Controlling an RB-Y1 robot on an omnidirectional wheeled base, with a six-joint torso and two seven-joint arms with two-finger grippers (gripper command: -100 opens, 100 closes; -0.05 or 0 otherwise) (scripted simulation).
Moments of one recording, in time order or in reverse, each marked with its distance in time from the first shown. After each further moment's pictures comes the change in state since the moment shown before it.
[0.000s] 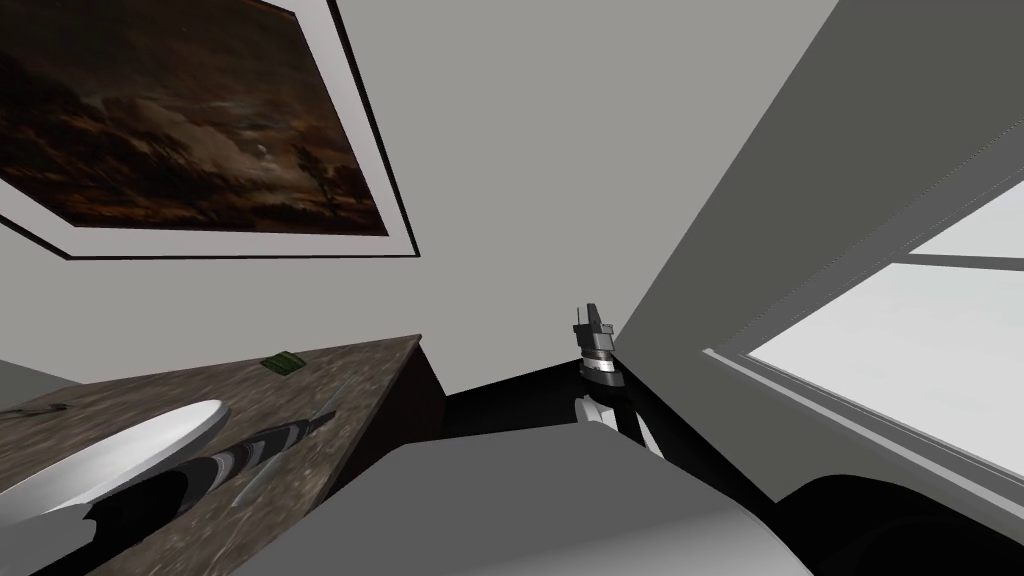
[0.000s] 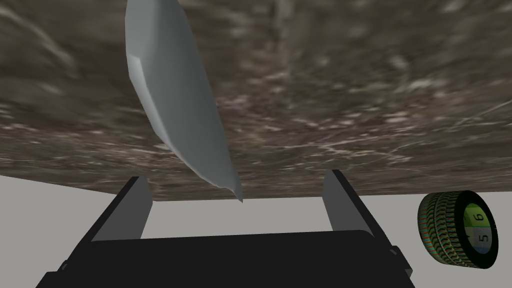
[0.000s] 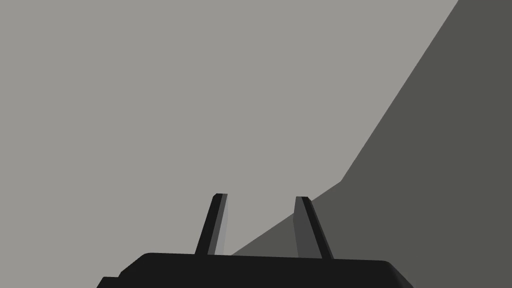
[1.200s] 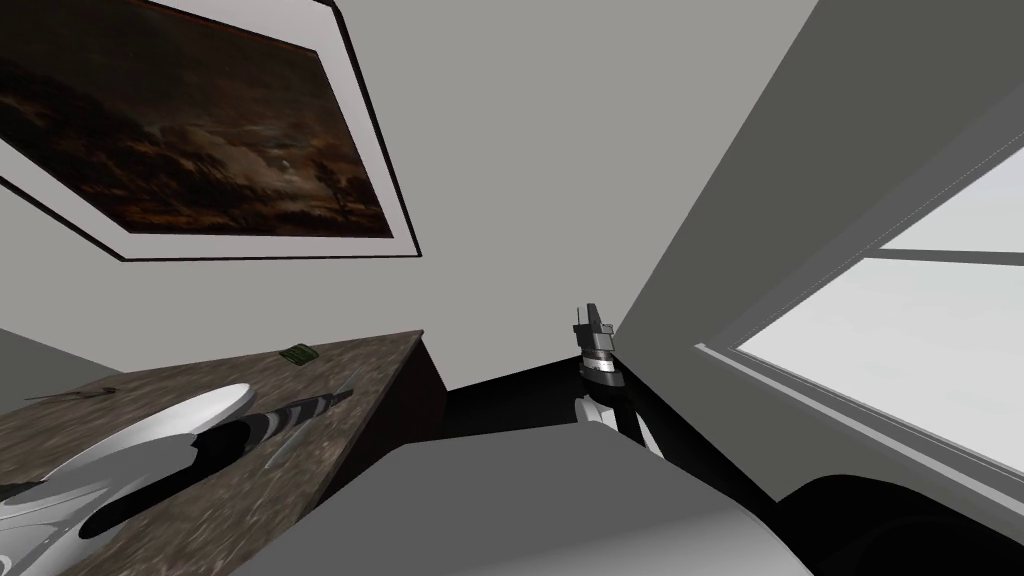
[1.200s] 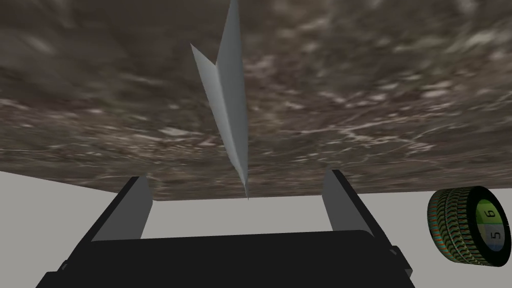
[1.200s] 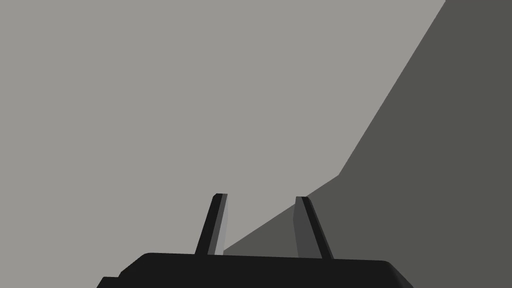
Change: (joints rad) left arm -0.373 -0.045 -0.143 0.317 -0.215 -0.122 0.148; right arm 0.000 0.000 0.000 0.000 0.000 0.000 0.000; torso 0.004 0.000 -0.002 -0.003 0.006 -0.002
